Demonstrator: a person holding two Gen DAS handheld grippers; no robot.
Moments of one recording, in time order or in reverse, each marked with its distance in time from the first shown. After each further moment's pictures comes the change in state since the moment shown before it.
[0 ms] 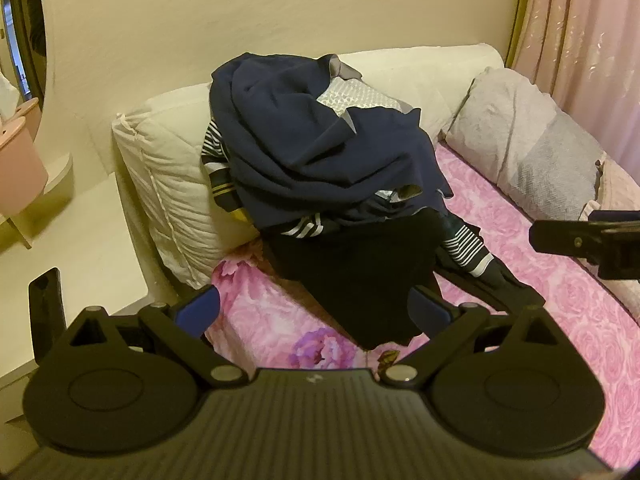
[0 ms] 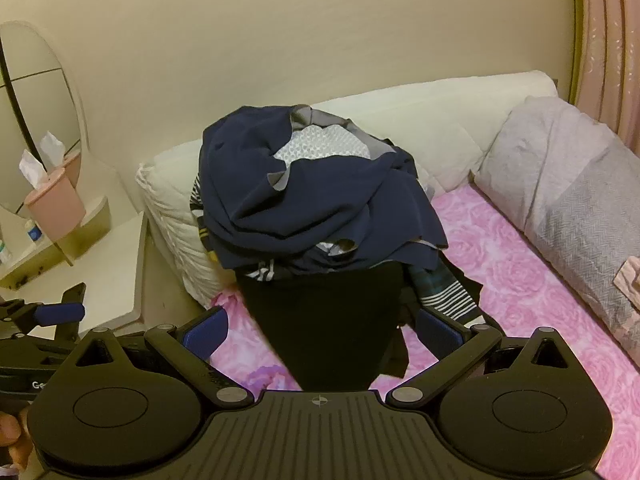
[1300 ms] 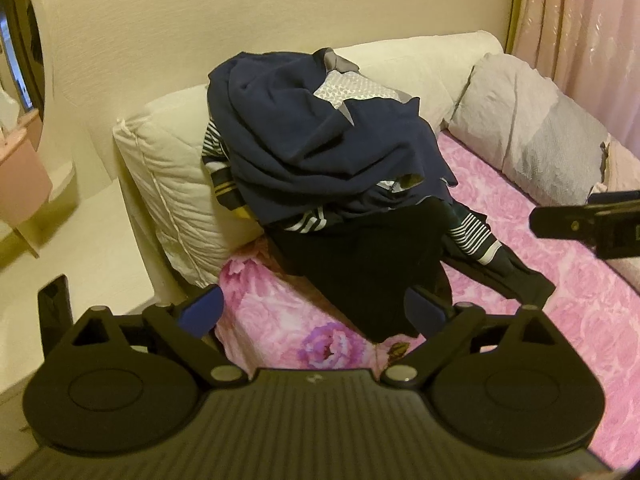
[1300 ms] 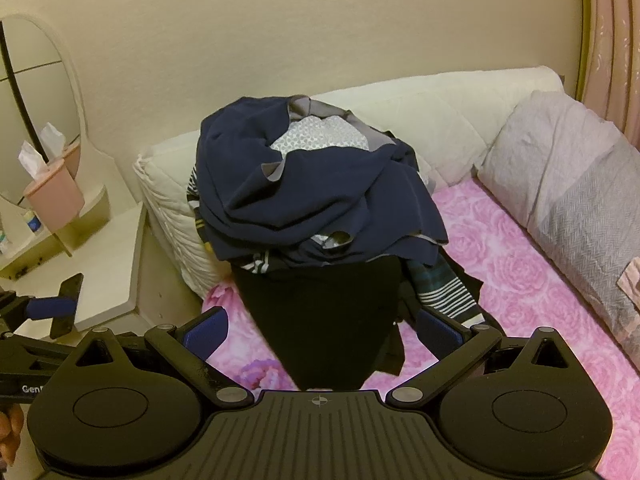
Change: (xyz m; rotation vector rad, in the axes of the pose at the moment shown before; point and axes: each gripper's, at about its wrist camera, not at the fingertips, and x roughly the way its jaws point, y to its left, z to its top) left arm 0.000 -0.010 -0.004 0.064 0.004 0.035; right arm 0.005 -0.020 -0.004 -0.031 0.019 0.032
